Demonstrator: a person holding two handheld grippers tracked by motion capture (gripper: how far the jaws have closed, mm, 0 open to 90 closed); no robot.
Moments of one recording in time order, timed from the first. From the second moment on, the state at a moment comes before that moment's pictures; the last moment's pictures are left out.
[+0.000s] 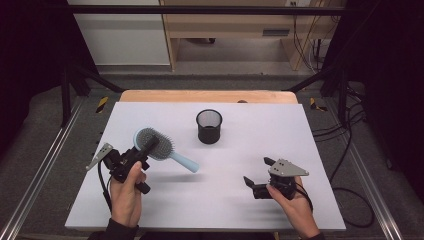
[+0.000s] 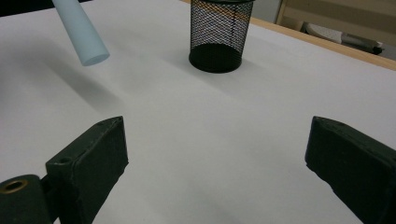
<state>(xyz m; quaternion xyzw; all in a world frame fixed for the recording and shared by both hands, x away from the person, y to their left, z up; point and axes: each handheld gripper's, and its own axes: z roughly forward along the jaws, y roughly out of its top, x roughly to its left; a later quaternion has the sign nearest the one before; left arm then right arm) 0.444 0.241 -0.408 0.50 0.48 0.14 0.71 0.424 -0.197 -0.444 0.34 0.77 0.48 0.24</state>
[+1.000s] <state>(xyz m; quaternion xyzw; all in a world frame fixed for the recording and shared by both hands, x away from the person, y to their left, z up) 0.456 0.203 -0.406 0.53 0.46 0.13 0.70 0.415 -0.224 -0.446 0.36 0.74 0.50 0.26</state>
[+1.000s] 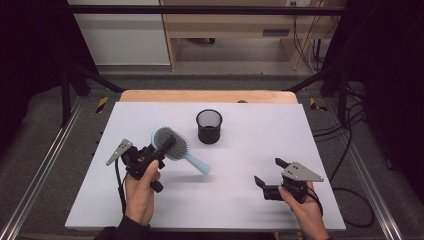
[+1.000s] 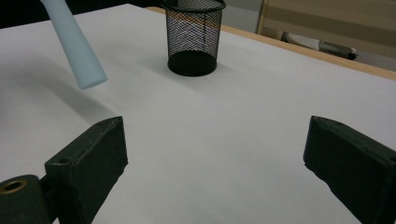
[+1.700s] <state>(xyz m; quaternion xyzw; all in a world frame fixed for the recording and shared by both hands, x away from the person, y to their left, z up) 0.496 0.159 -0.345 0.58 0.42 0.16 0.67 0.421 -0.216 -0.442 0.34 0.75 0.50 0.27</state>
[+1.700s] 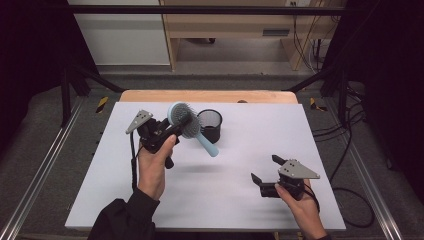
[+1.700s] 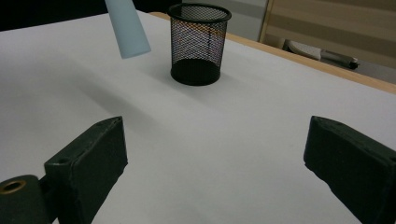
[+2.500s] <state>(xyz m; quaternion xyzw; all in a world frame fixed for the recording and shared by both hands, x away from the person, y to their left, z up) 0.530 0.144 -0.297 0.58 0.42 0.19 0.67 0.423 -0.219 -0.443 0.37 0.75 0.49 0.26</state>
